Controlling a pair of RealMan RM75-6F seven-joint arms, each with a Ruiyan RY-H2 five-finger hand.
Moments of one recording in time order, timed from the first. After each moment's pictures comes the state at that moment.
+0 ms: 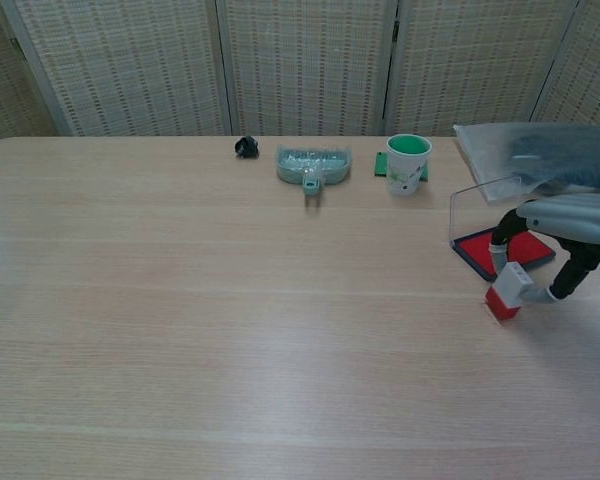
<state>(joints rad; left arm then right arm) -0.10 -1.08 0.05 -1.67 1.61 1.45 0.05 0.62 -1.40 0.05 -1.36 -1.25 0.79 -0.17</state>
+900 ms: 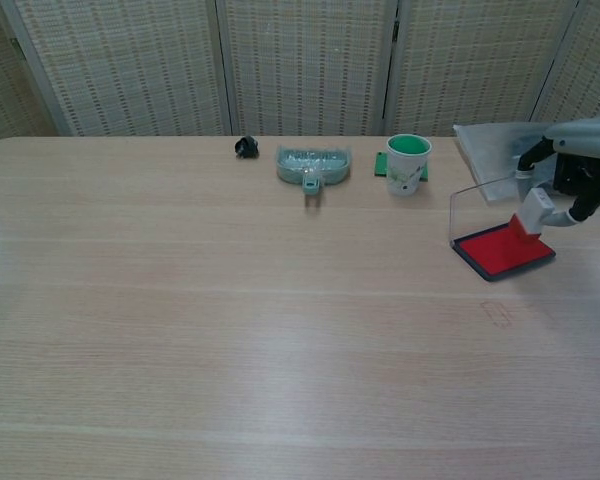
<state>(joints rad) -0.11 -1.08 0.05 -1.67 1.59 1.42 0.04 0.69 -1.30 0.14 -1.45 -0.97 0.79 -0.36</state>
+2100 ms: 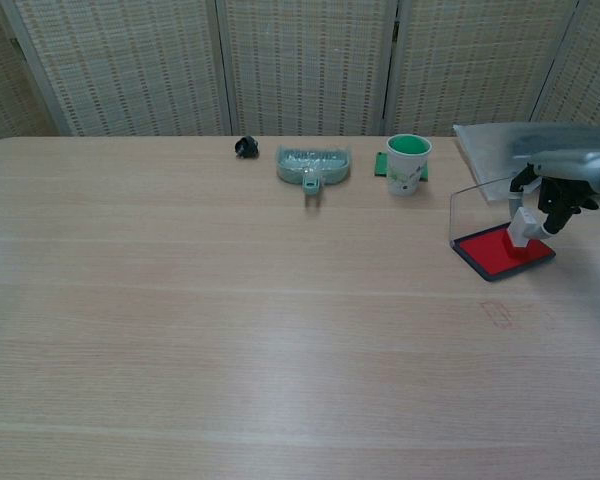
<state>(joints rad) -0.12 -1.07 0.05 -1.67 1.60 1.41 0.03 0.79 -1.52 0.14 -1.04 -0.81 0.60 -0.28</state>
